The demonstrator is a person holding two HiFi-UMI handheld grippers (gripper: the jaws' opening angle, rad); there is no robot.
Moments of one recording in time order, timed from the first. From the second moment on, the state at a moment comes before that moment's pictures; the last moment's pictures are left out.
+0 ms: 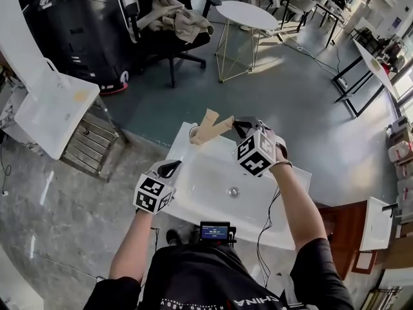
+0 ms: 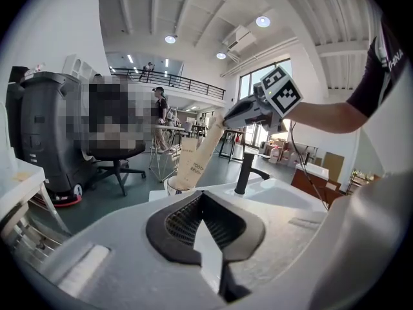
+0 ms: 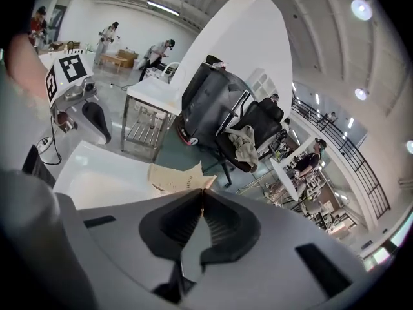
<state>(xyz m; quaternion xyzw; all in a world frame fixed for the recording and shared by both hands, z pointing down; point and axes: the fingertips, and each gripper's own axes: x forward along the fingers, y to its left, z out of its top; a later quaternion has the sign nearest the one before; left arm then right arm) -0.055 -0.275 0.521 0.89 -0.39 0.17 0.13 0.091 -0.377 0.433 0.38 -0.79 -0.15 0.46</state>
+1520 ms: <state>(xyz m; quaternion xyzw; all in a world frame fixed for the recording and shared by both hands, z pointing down) -0.086 -0.271 0.552 0.87 -0.42 0.19 0.16 0.013 -0.382 0.508 0.25 -0.80 -0.16 0.52</state>
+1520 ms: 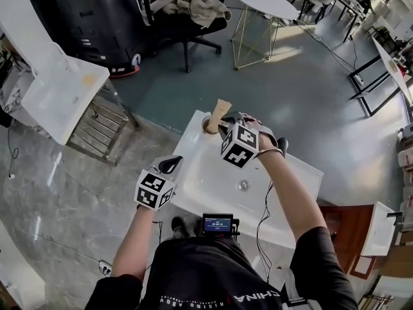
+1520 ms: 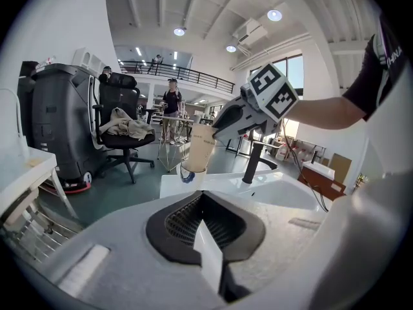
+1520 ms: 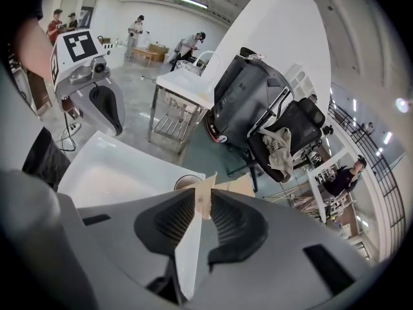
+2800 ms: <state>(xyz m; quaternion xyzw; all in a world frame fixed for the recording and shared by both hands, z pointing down) -0.078 -0.206 0.559 0.91 -0.36 0.17 0.15 0.054 -0.229 0.502 0.46 -0.85 0.17 0.18</state>
